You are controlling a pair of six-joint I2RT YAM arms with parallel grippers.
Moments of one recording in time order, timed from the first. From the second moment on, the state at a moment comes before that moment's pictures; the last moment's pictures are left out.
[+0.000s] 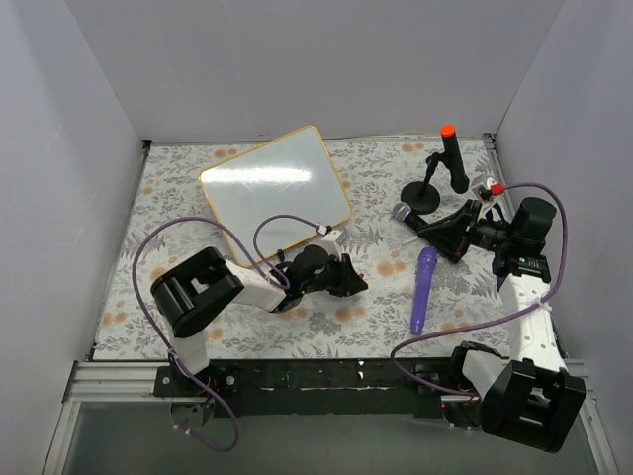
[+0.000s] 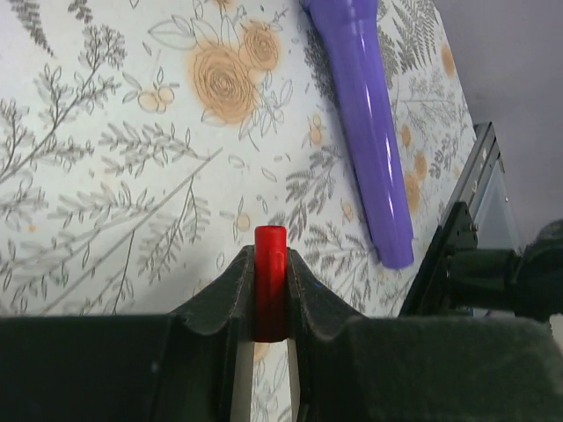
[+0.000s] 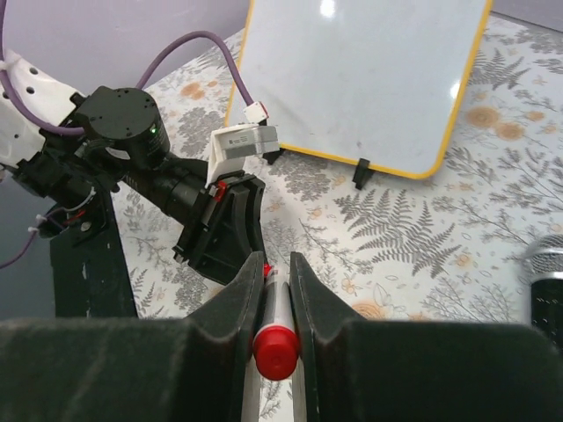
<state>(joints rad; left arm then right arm) -0.94 1.73 0.64 0.71 0.21 -0.76 -0.20 0.98 0.72 -0.05 -1.36 0.00</state>
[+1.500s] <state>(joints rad) 0.08 1.04 0.76 0.07 0.46 -0.55 -0.35 0.92 0.63 0.08 -1.48 0.02</state>
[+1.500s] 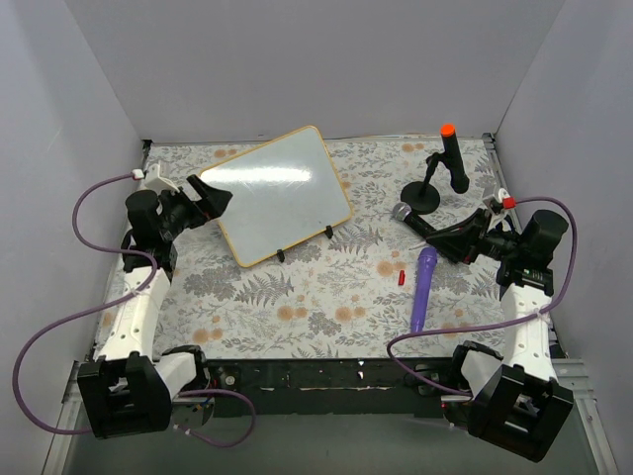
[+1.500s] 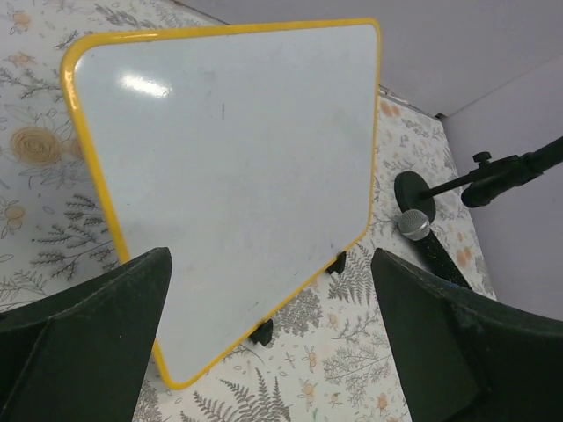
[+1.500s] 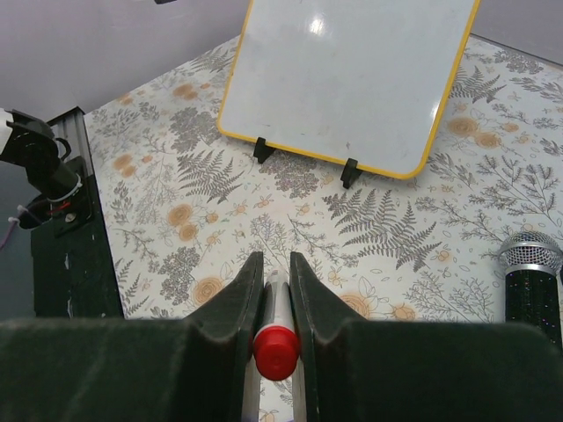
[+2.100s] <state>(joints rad) 0.31 1.40 0.76 0.32 0.61 -0.59 -0.35 0.92 0.62 0.08 -1.51 0.02</state>
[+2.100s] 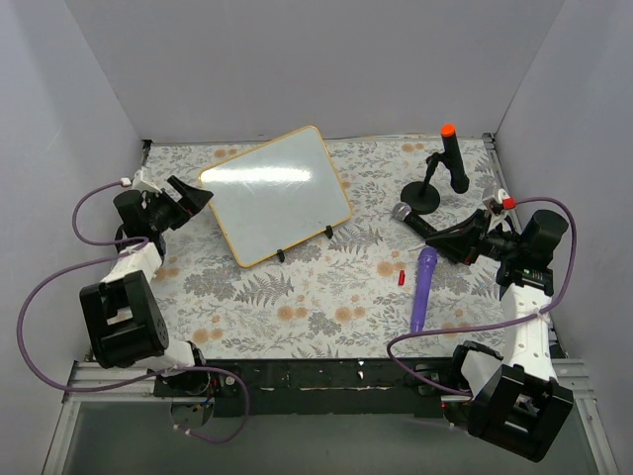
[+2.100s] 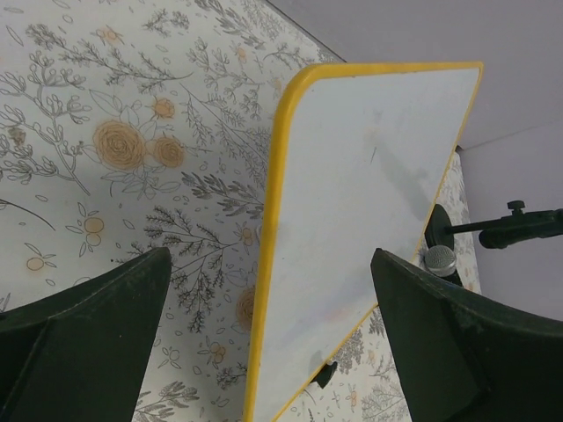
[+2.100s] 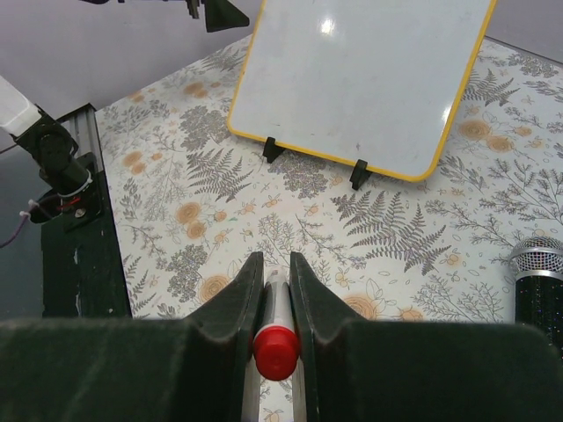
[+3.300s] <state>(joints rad) 0.32 2.02 0.86 1.27 1.16 -1.11 -0.35 0.94 0.61 0.09 -1.51 0.02</state>
